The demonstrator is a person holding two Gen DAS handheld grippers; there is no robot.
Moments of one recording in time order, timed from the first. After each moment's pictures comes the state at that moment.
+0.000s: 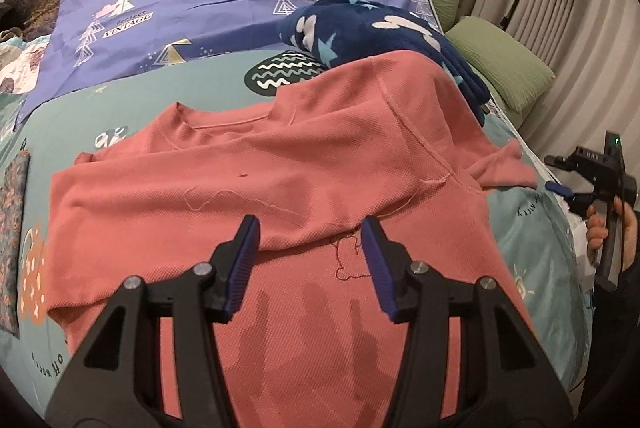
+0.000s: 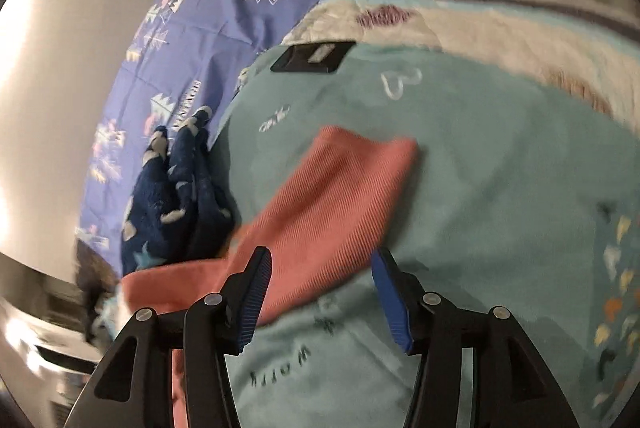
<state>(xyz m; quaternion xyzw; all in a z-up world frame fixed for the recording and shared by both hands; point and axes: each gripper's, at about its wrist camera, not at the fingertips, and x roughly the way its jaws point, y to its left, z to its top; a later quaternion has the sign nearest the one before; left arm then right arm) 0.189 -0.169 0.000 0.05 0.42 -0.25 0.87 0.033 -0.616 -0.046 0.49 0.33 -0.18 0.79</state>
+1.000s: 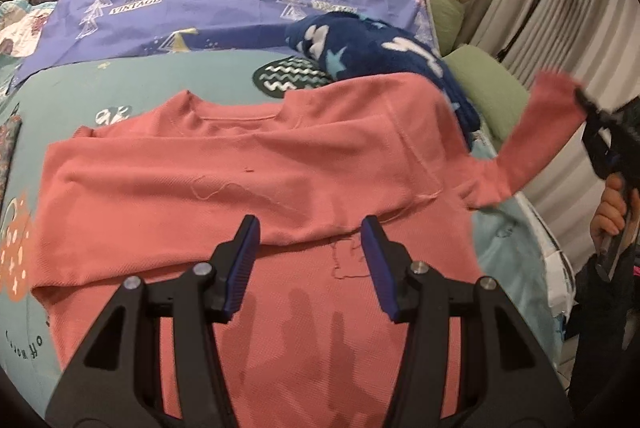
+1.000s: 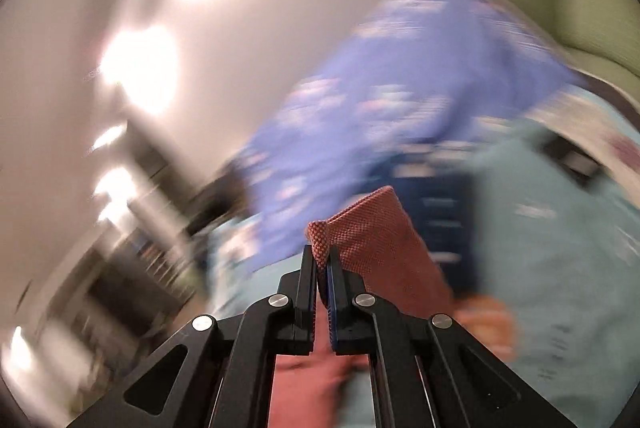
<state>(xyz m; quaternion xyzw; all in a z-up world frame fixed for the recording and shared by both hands) 0.192 -0.143 0.004 -0.03 0.42 -0.28 0.86 0.057 -0.537 0.090 0.32 0.18 0.19 0.91</state>
